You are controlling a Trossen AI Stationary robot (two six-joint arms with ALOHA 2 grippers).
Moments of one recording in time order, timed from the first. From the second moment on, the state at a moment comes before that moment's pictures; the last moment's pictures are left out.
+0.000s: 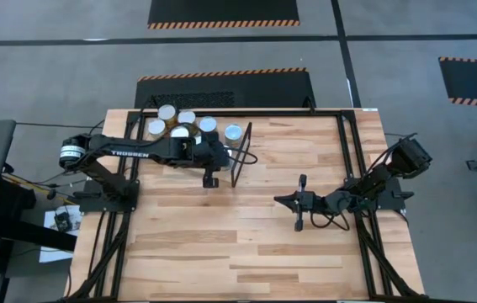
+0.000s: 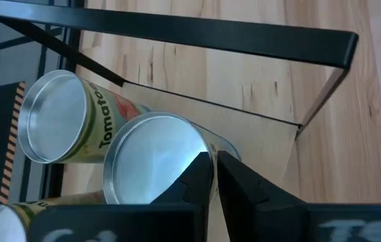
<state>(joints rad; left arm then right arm) 0.12 1.54 1.15 -0.55 -0.25 0.27 0.46 1.55 0.19 1.35 0.63 -0.02</state>
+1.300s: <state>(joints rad) 0.12 1.36 1.11 -0.46 -0.31 0.21 0.46 1.55 0.19 1.35 0.63 -0.02</state>
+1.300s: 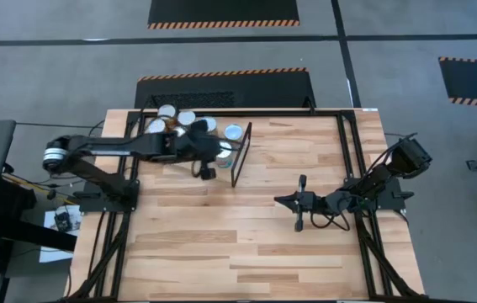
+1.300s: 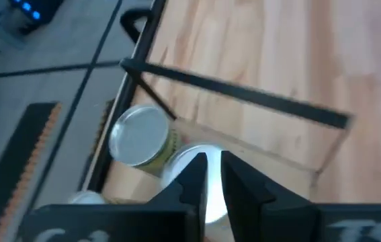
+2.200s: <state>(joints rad) 0.03 0.77 0.23 0.36 -0.06 0.03 -0.09 1.16 0.19 0.91 0.03 -0.06</state>
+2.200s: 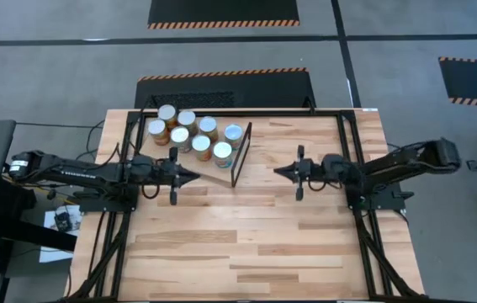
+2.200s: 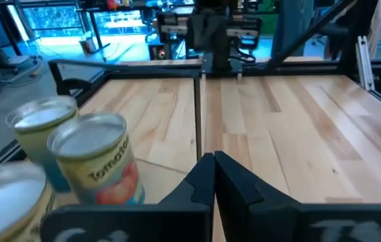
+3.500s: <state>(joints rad) 0.10 0.03 0.01 0.05 -0.18 -0.03 -0.12 0.28 0.01 0.20 0.27 -0.03</state>
